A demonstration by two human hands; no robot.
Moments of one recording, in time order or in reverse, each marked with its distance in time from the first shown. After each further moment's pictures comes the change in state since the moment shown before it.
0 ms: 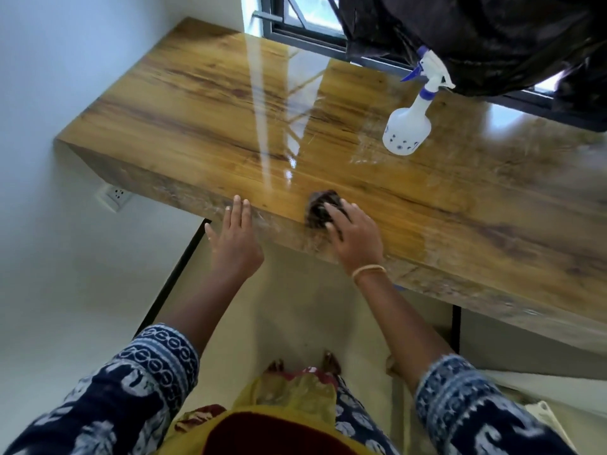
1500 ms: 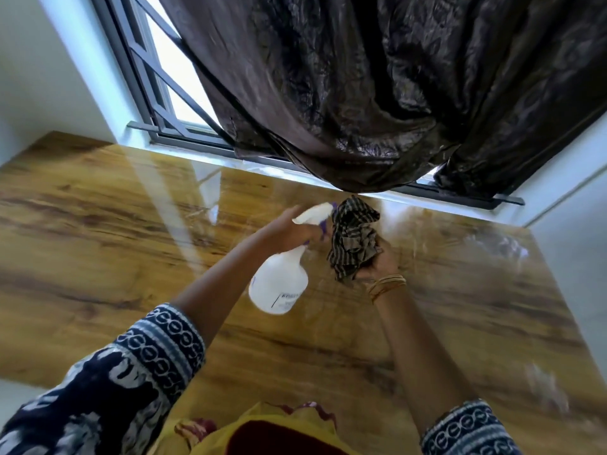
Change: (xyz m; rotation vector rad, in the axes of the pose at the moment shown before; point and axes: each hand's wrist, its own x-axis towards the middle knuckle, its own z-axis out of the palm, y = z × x) left_hand 0.212 0.397 -0.107 -0.842 -0.403 0.349; right_hand 0.205 0.273 -0.131 2.117 -0.053 0.898
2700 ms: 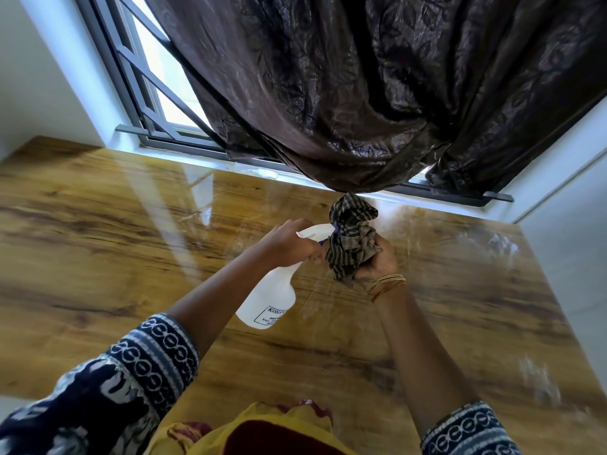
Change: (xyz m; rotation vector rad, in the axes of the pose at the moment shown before) left_hand -0.012 0.001 0.007 0.317 -0.051 -0.106; right_hand -0.012 -0.007 0.009 -0.033 -0.005 -0.018
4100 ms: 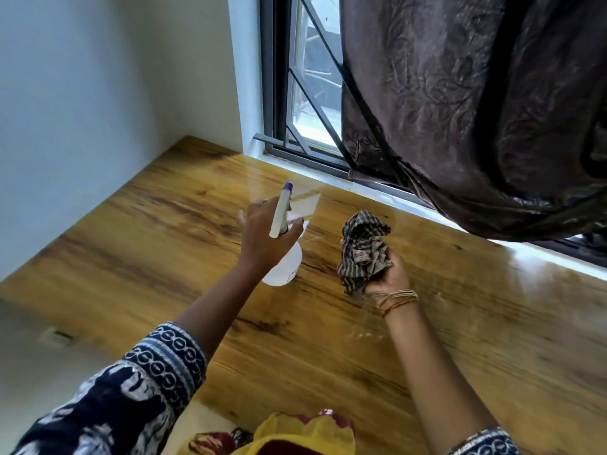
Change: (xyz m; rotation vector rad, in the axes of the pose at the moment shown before) left_hand -0.026 -0.239 -0.180 0.059 0.892 0.193; right_hand 0.109 0.183 0.156 0.028 -0.097 0.110
